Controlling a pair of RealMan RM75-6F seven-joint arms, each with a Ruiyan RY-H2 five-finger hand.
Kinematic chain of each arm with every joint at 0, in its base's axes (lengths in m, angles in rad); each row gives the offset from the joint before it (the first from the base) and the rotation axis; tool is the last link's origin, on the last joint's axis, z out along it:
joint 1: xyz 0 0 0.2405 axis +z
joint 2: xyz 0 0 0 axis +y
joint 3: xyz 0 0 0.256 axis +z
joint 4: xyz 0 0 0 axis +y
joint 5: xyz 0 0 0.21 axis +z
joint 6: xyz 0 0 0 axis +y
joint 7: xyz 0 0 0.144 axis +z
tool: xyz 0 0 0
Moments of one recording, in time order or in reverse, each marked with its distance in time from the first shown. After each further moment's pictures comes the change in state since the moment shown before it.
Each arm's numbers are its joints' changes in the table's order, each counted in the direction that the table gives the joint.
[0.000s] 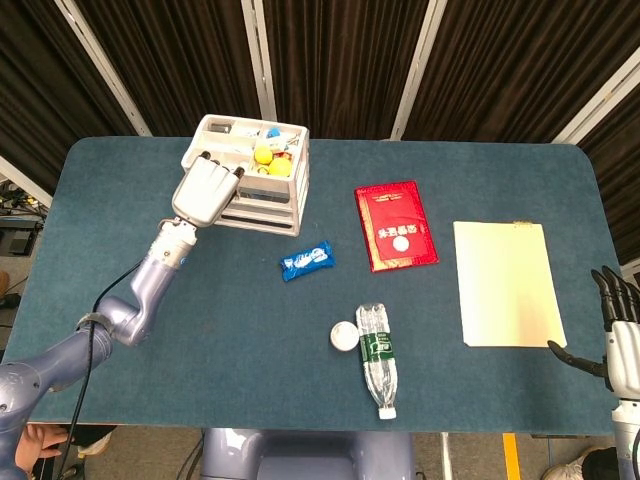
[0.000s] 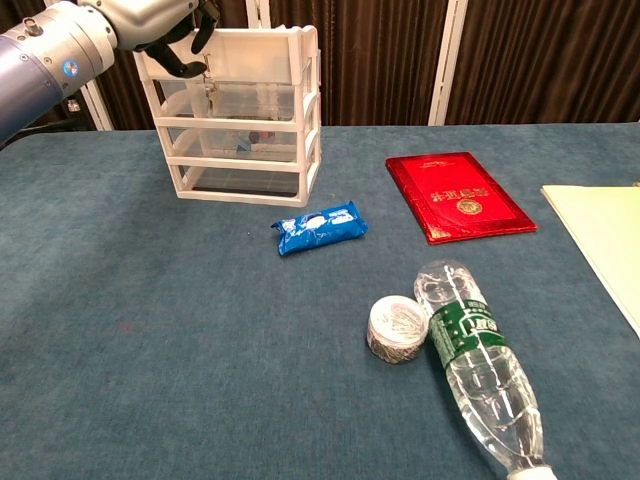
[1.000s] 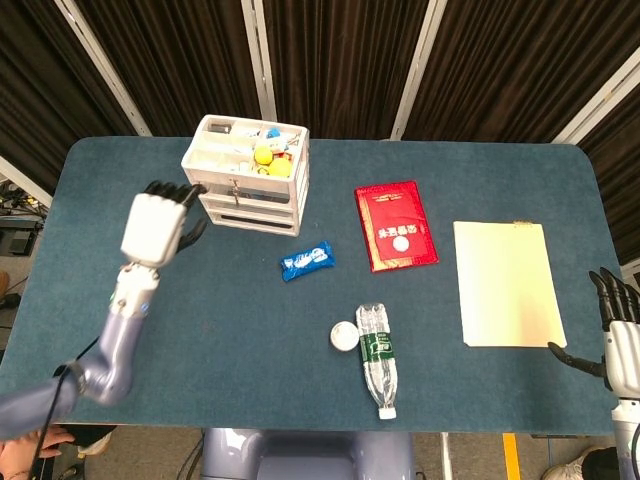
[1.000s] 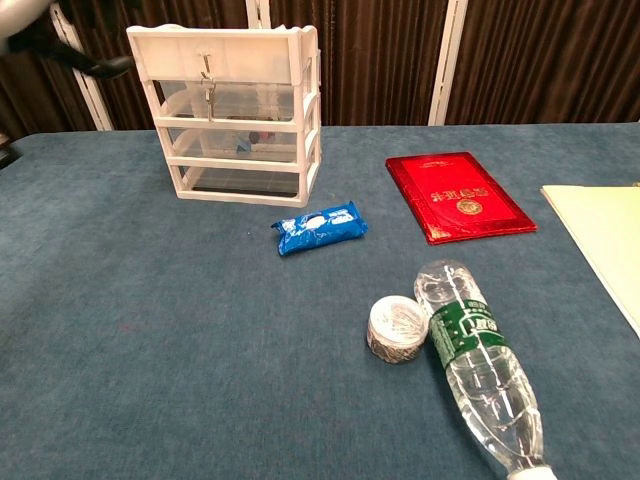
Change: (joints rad) left arm 0.292 0.162 0.014 -0.549 -0.056 0.312 0.022; right arm 0.006 0.005 -0.003 0.004 0.020 -0.028 -0.024
